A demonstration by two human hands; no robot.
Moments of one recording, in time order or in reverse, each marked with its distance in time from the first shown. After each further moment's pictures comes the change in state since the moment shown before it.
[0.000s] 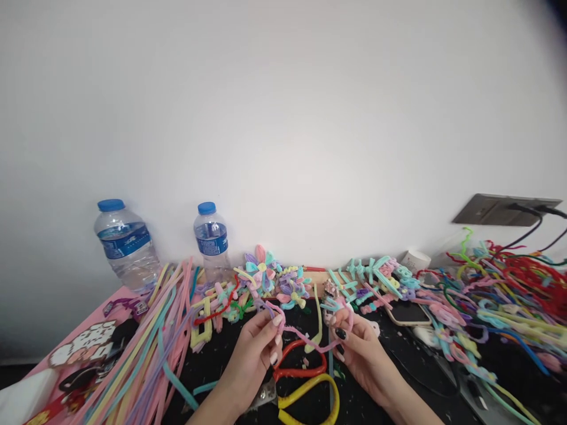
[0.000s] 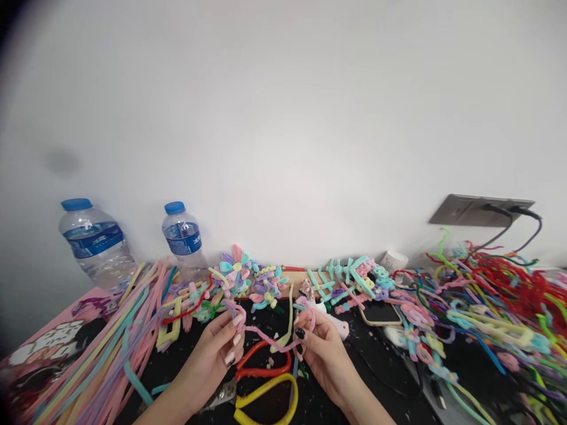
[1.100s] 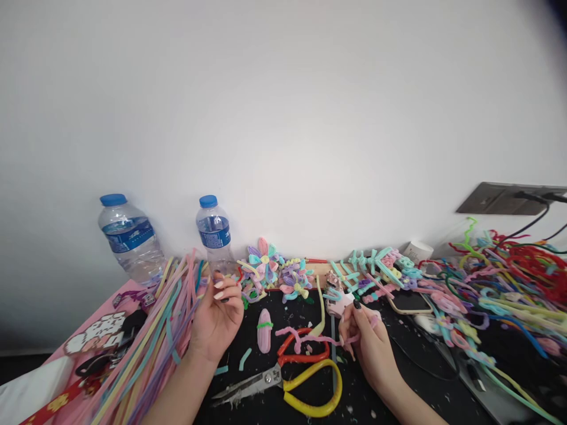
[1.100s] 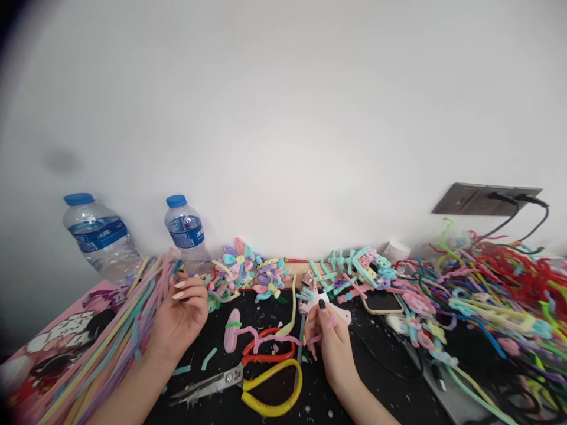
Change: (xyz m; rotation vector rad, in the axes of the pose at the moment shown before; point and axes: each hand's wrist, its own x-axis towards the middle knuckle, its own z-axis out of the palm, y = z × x) left_hand 0.007 0.055 -0.046 -0.899 -0.147 0.122; right_hand -0.003 0.020 -0.012 -0.312 0.262 -0.184
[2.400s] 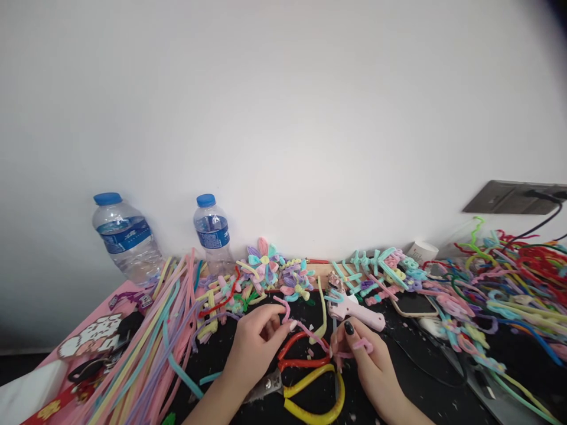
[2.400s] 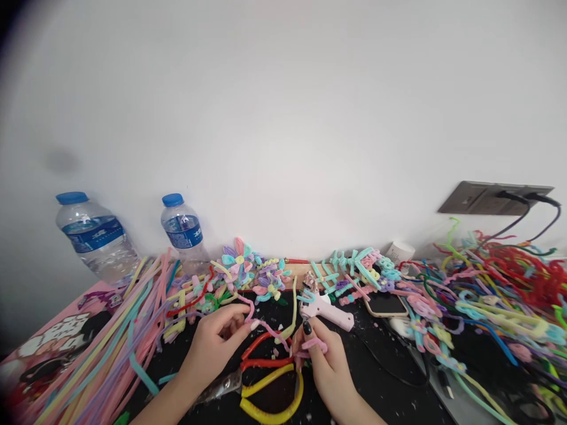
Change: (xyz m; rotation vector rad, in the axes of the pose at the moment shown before) left_hand -0.013 -0.054 -0.019 1.852 -0.027 0.332; right_hand -0.014 -0.004 0.004 -0.241 -0.207 -0.128
